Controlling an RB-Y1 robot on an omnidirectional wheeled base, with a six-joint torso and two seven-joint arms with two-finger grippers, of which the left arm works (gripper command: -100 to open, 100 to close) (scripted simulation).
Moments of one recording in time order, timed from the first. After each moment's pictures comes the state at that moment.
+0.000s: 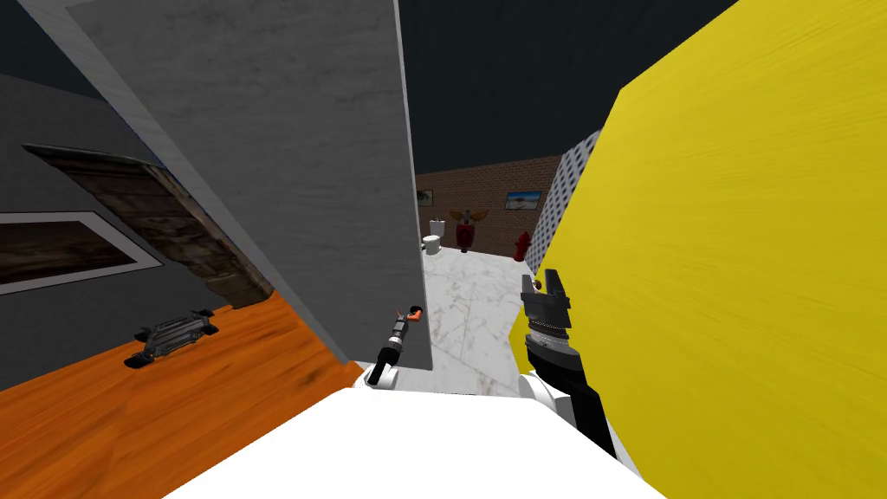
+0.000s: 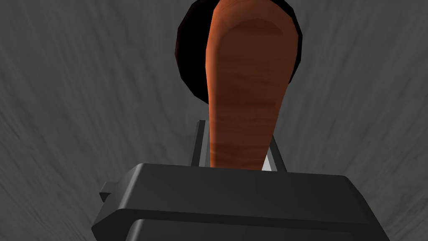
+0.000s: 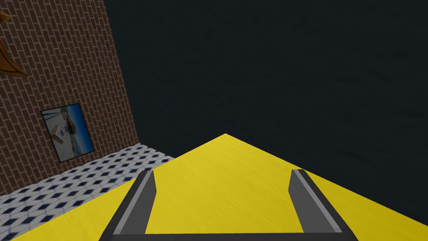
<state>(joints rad) -0.14 0.08 -0.03 -0.65 0.03 -0.78 0.06</state>
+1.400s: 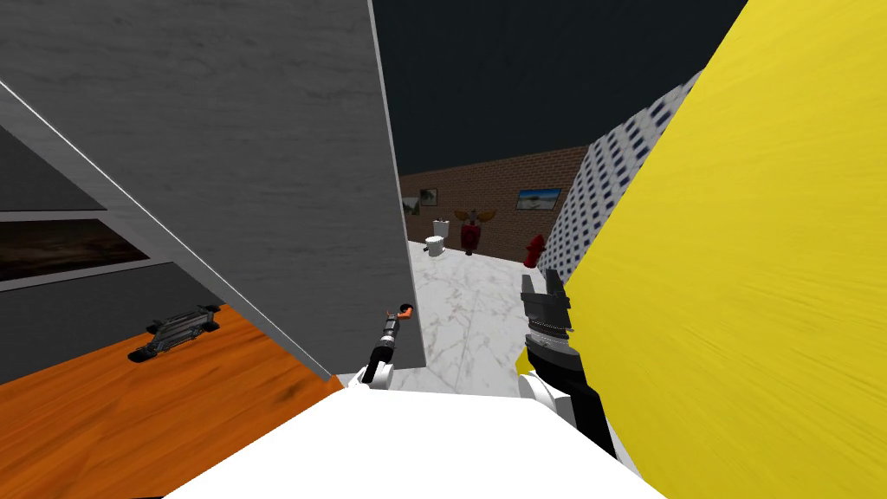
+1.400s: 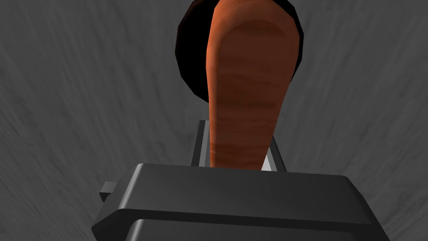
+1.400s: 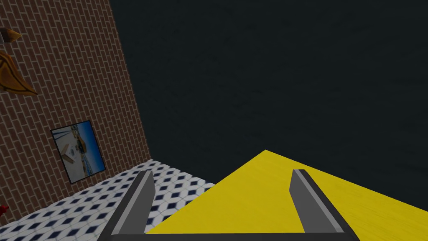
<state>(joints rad) -0.16 0.09 0.09 -0.61 0.09 -0.79 0.01</state>
